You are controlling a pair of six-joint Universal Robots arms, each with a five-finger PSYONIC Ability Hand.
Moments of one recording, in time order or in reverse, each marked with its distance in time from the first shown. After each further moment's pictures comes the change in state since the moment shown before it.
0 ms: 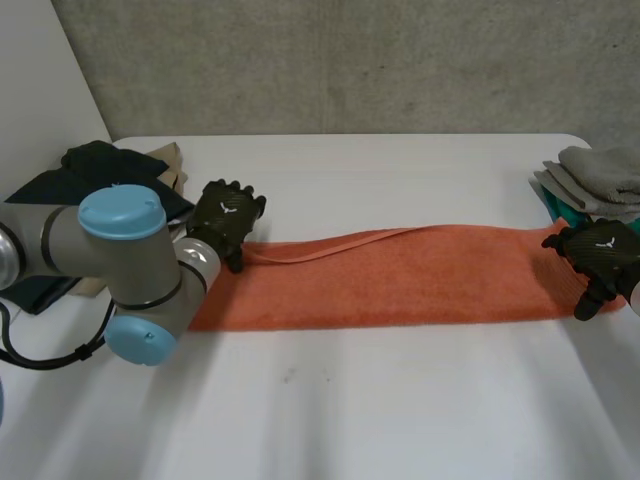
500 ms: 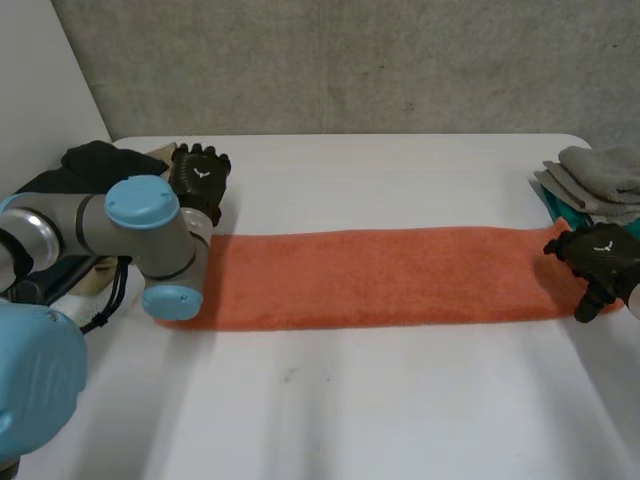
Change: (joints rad) left arm 0.035 -0.260 0.364 0.102 -0.205 0.015; right arm -0.005 0.019 0.002 -0.016 -0.006 -0.023; left_hand 0.000 0.000 0.000 0.000 0.000; right_hand 0.037 0.000 0.032 0.029 0.029
